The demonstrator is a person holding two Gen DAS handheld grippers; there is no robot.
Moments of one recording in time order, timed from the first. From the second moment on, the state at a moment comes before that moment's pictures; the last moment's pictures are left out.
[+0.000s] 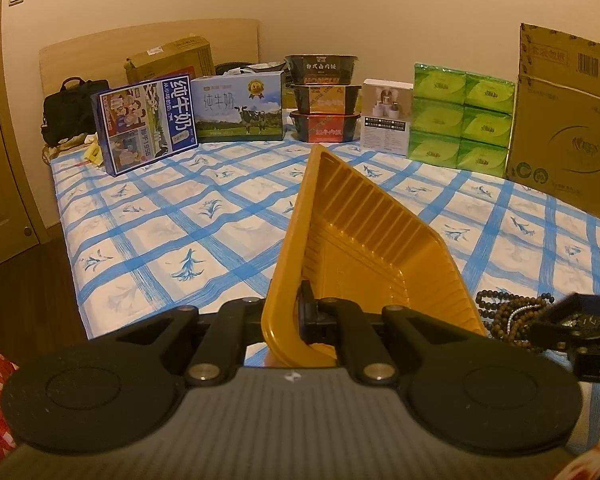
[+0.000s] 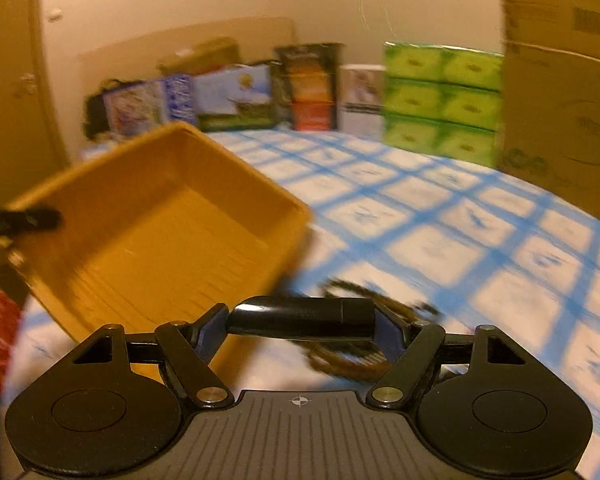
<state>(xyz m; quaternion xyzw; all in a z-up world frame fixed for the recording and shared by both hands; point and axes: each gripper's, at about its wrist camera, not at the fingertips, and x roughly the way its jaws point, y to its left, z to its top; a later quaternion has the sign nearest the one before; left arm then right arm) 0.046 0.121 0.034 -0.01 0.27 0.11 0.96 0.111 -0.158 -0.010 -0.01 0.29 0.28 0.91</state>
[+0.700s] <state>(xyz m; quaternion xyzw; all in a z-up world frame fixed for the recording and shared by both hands) 0.046 0.121 0.033 -0.01 0.27 0.11 0.96 0.118 -0.118 -0.015 0.02 0.30 0.37 0.88</state>
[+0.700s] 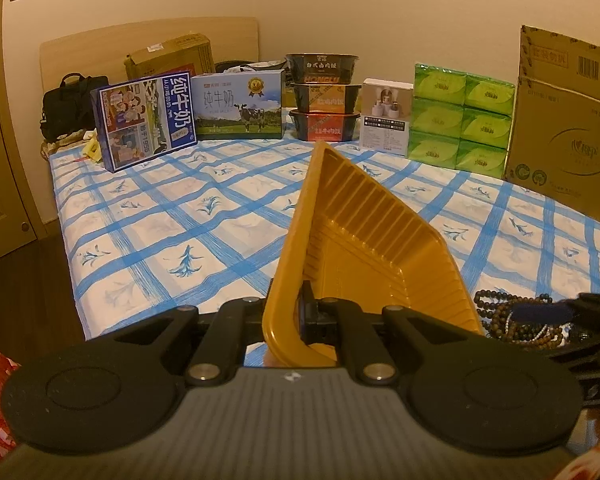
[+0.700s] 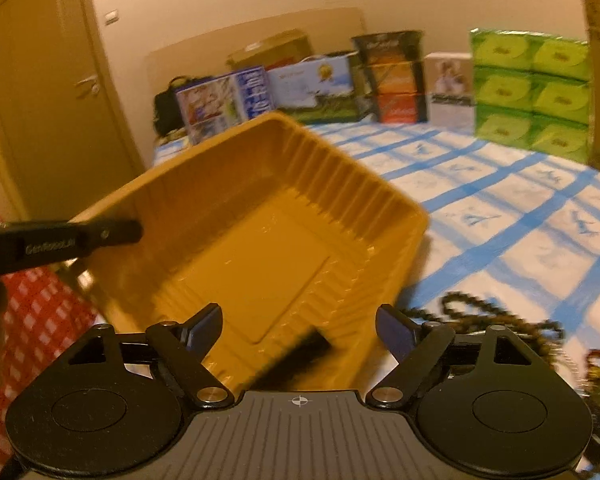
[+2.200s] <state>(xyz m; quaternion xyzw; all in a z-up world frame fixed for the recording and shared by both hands) 0.045 0.122 0.032 -0.02 0.28 0.11 0.95 0.108 -0.242 -0.060 -0.12 0.35 0.18 0.91</state>
